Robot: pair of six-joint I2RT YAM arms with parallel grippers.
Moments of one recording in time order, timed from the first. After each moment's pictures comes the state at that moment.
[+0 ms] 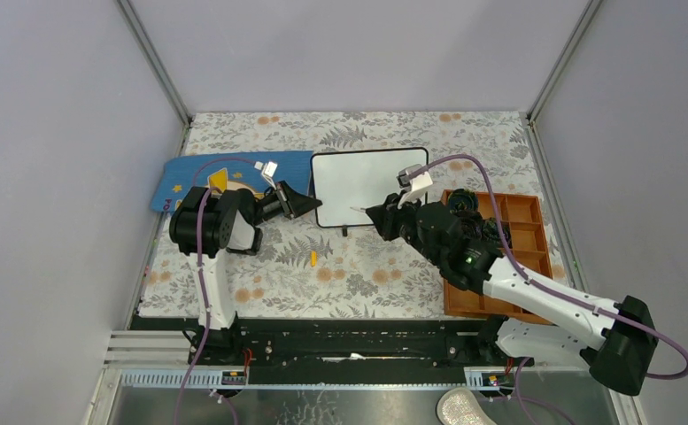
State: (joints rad) left arm -0.07 2.07 0.62 1.51 0.94 -0.95; right arm 0.91 1.03 0.76 0.05 0.24 0.38
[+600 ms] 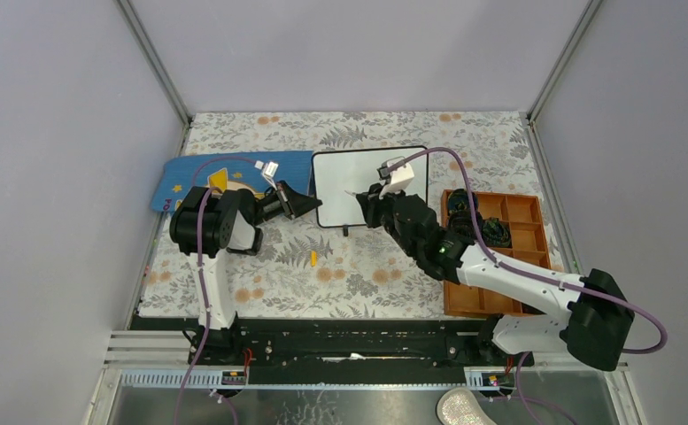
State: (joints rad) left arm -0.07 2.07 0.62 1.52 0.93 -0.91; right arm 0.94 1.23 0.82 0.22 0.41 0.28
